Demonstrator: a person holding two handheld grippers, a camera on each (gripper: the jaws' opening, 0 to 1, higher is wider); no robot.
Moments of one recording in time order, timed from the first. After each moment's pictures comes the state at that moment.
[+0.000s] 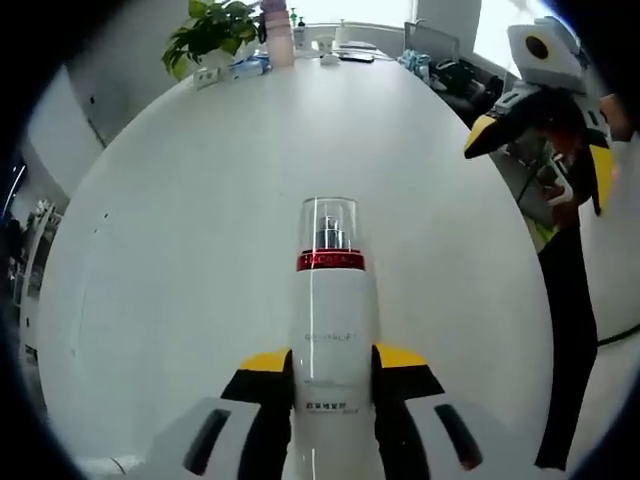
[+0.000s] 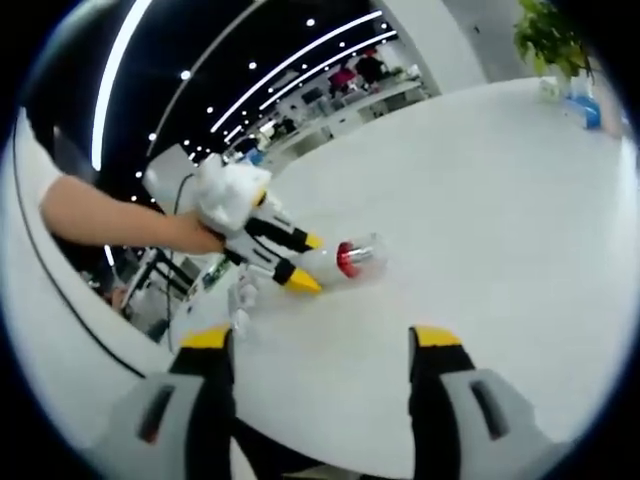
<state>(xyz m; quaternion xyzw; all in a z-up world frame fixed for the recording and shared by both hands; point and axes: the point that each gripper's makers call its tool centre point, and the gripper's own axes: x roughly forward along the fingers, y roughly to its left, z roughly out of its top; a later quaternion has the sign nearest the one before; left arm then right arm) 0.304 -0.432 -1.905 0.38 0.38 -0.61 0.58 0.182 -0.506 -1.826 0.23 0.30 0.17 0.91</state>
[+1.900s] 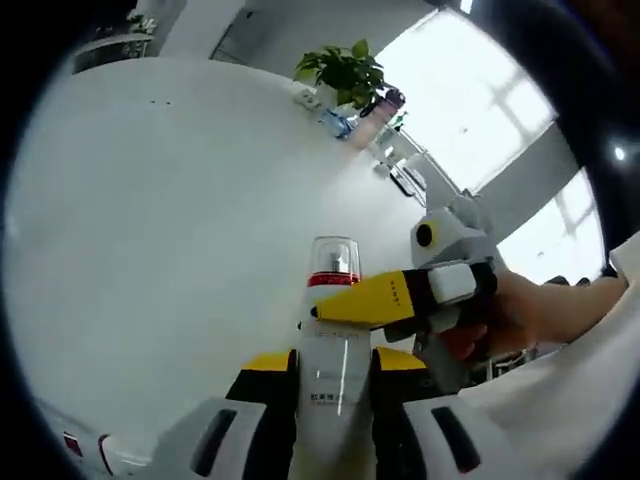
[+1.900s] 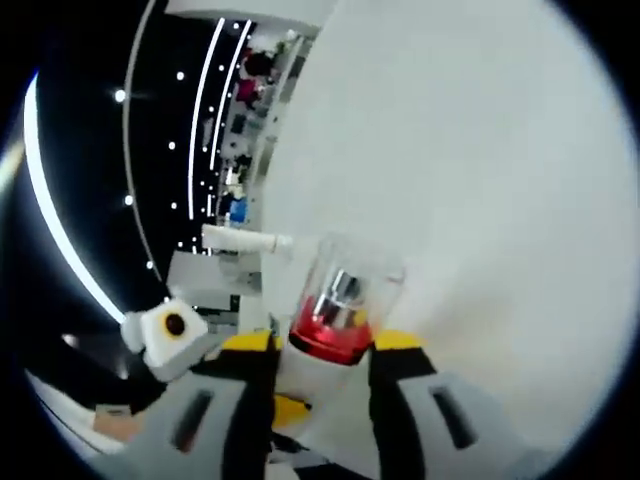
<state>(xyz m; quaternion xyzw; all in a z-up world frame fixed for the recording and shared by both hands) 0.218 -0.440 -1.844 -0.02 0.51 -0.57 0.65 0.254 -0.456 -1.850 0.56 0.35 0.12 0.74</state>
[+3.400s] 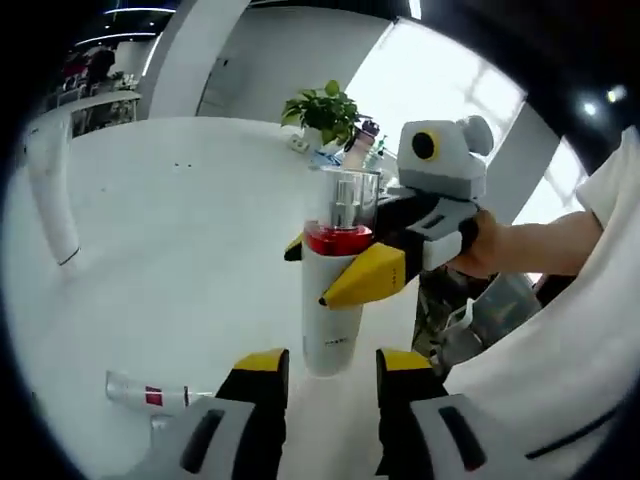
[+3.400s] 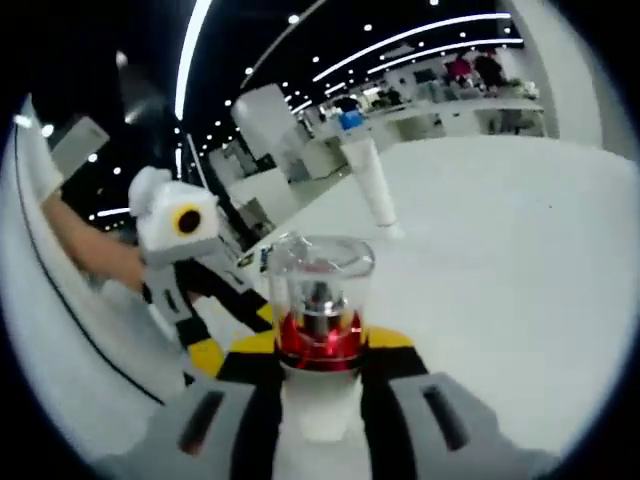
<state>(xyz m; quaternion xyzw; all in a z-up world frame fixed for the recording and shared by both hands) 0.233 -0.345 -1.799 -0.01 0.41 -0.57 0.71 0.280 -0.375 -1.777 0.07 0.30 0.40 0.86</state>
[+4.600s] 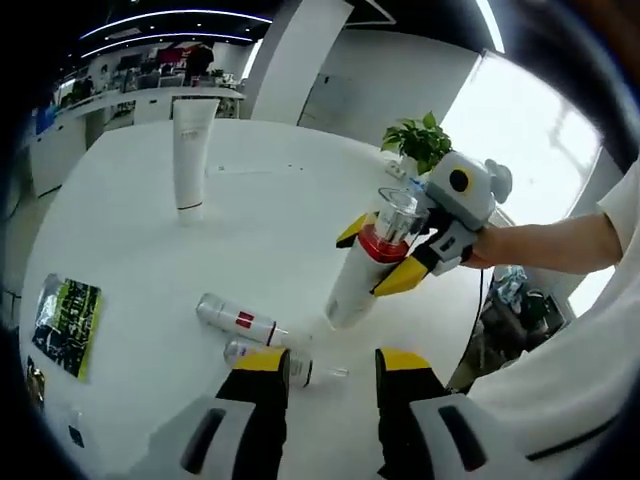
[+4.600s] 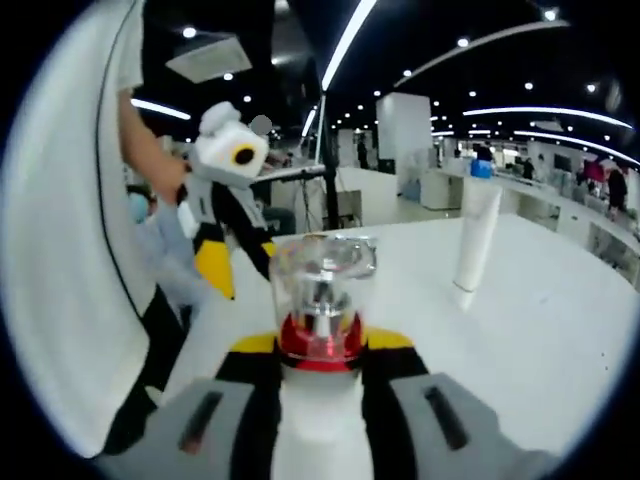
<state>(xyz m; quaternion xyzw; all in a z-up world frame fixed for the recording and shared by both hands) 0.241 -0.274 -1.806 -0.05 0.43 -0.39 0.81 0.291 -0.336 -1.793 -0.08 0.16 0.62 0.77</state>
